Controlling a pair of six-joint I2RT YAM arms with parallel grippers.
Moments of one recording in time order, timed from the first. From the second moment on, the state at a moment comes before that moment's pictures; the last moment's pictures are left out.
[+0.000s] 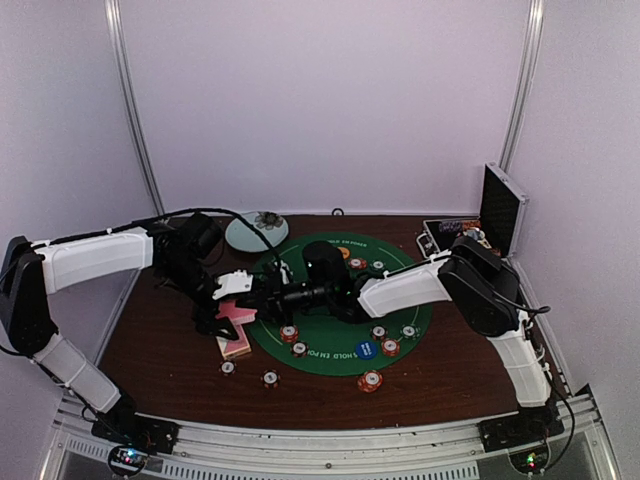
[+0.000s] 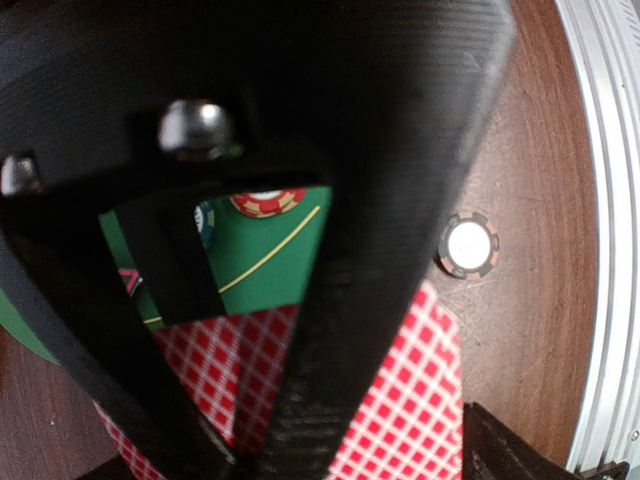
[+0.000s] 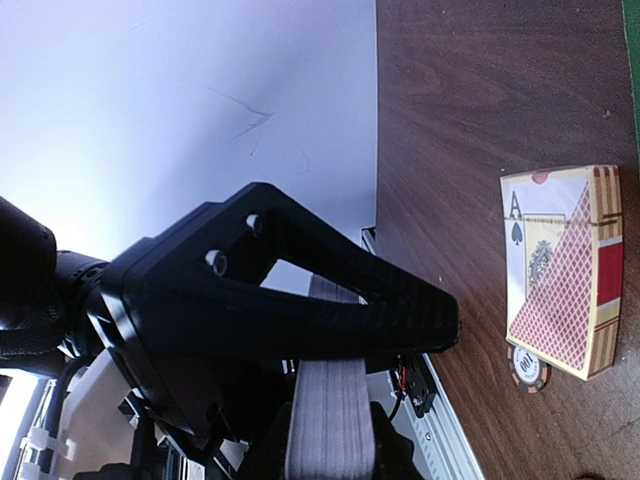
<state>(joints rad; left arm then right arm) -0.55 1.51 1.09 -0.86 0.40 0.94 0.96 2.29 1.53 0.61 -0.72 1.51</state>
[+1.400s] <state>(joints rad) -0.56 1.55 1.10 -0.84 0.37 0.89 0.96 2.29 1.53 0.53 -0.71 1.46</state>
